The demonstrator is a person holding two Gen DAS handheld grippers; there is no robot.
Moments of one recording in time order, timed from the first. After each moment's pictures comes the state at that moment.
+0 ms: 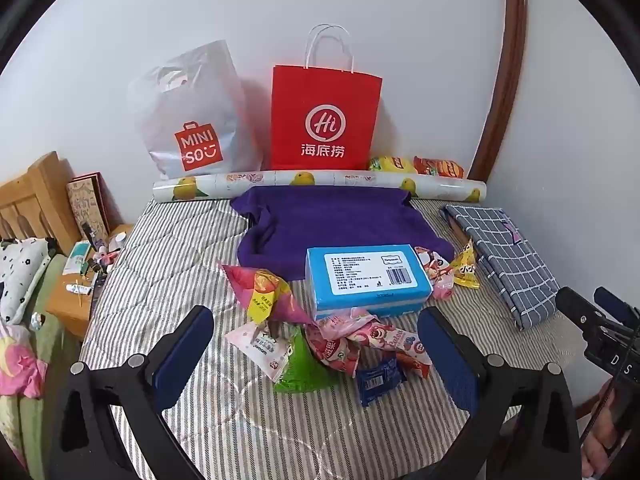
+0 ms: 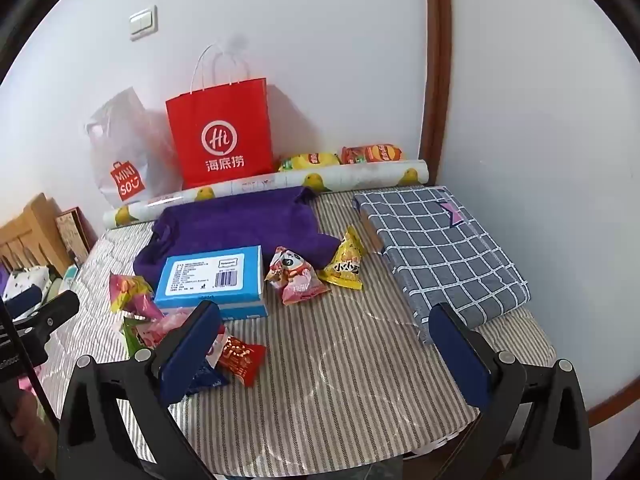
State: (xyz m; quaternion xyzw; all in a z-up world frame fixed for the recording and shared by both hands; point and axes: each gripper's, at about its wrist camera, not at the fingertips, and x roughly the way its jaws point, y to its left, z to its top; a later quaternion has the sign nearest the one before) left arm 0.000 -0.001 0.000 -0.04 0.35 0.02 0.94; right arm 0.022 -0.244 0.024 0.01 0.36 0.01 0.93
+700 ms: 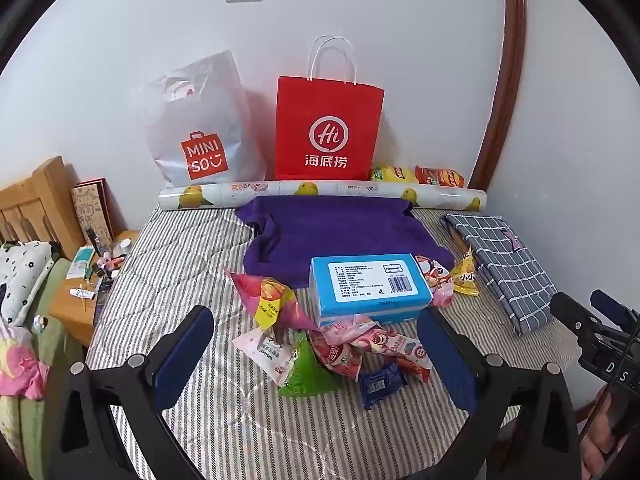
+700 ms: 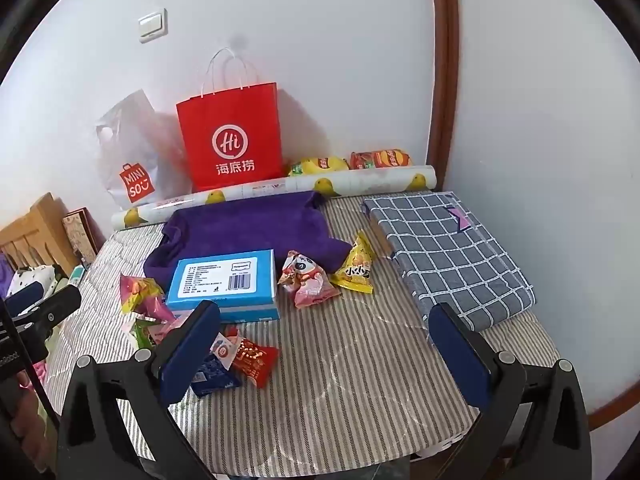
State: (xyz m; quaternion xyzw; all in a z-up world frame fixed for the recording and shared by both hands) left arm -0.006 0.006 0.012 -0.05 0.34 0.02 0.94; right arm 0.016 -0.238 0.029 0.01 0.35 0.02 0.93
